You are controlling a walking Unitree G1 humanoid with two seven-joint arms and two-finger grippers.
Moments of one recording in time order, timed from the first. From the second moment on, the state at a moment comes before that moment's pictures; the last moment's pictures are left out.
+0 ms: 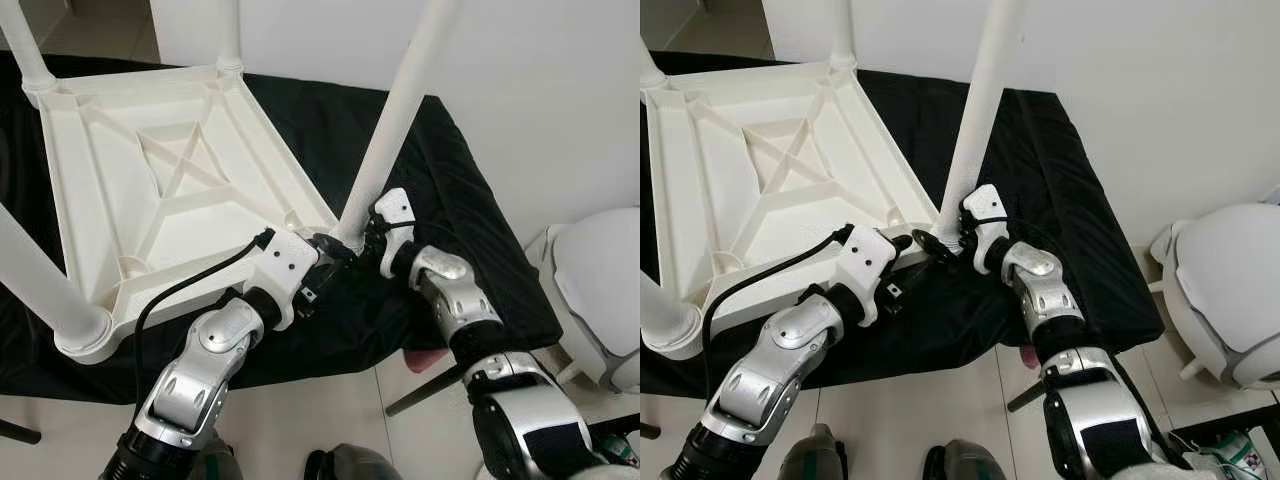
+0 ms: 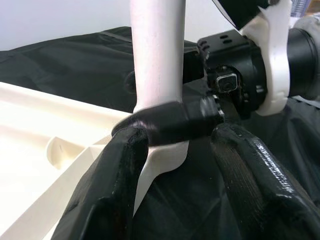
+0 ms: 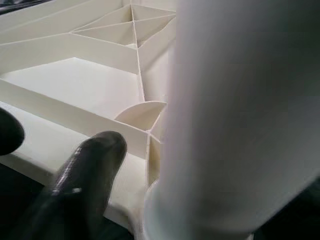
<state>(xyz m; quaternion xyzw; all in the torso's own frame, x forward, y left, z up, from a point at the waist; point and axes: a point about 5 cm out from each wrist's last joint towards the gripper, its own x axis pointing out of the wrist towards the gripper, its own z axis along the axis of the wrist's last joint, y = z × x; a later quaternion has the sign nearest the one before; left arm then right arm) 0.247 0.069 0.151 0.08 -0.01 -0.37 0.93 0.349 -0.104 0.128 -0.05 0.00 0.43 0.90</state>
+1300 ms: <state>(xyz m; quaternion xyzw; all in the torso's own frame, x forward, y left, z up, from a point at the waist) 0.243 0.069 0.151 0.08 0.00 -0.37 0.92 0.333 -0.092 0.122 0.02 -0.03 0.12 0.99</state>
